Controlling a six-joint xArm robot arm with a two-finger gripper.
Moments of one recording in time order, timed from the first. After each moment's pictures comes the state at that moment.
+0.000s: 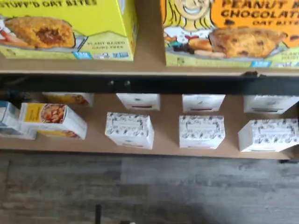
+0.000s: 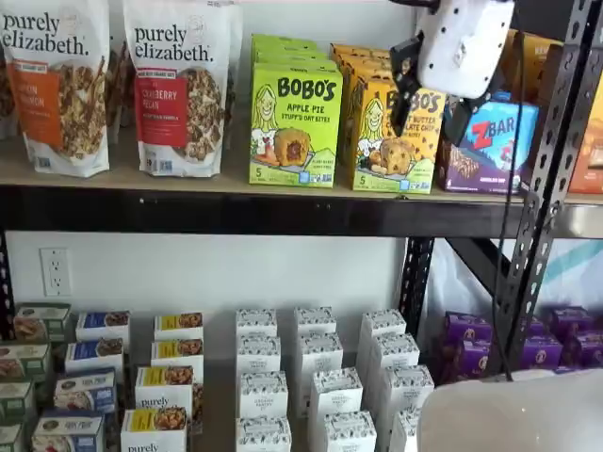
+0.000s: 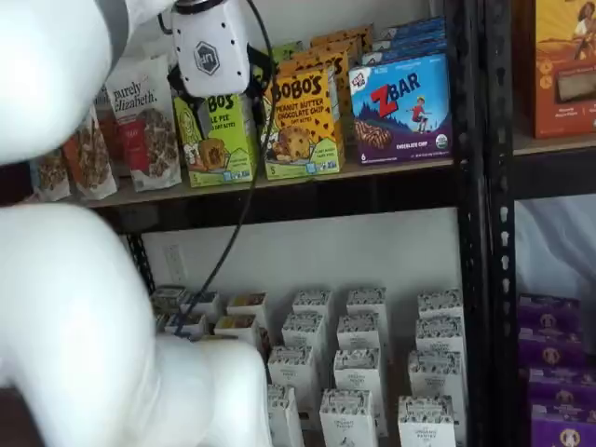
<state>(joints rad) 0.09 -0.86 -1.04 0.07 1.63 0.10</state>
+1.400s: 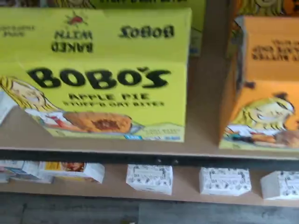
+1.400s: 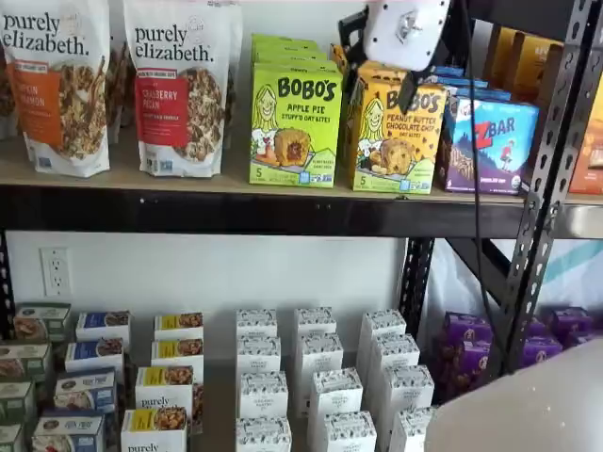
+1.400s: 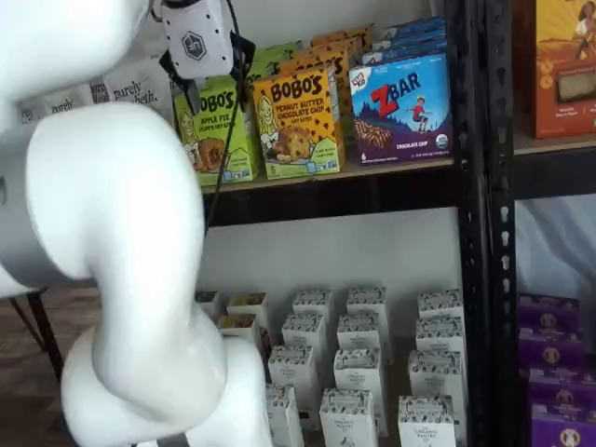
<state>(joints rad) 0.27 -0.67 -1.14 0.01 1.44 0.27</state>
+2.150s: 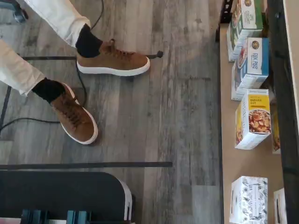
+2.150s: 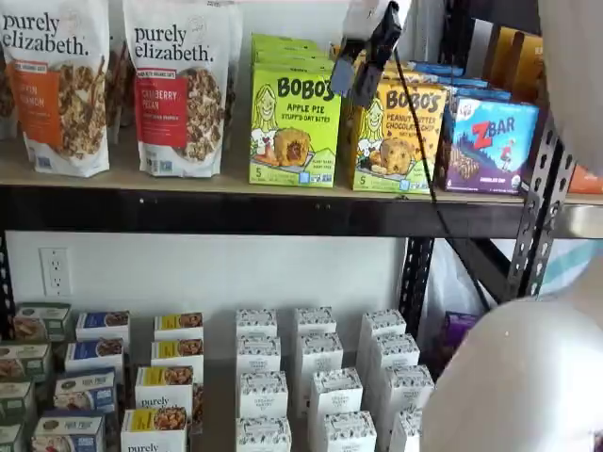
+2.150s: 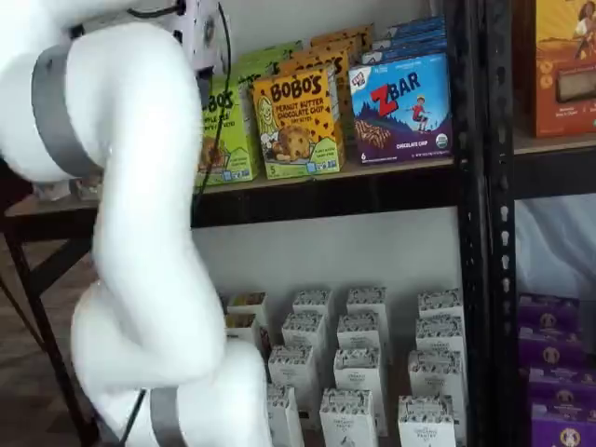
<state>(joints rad) 0.13 -0.34 -1.49 0.38 1.89 -1.34</state>
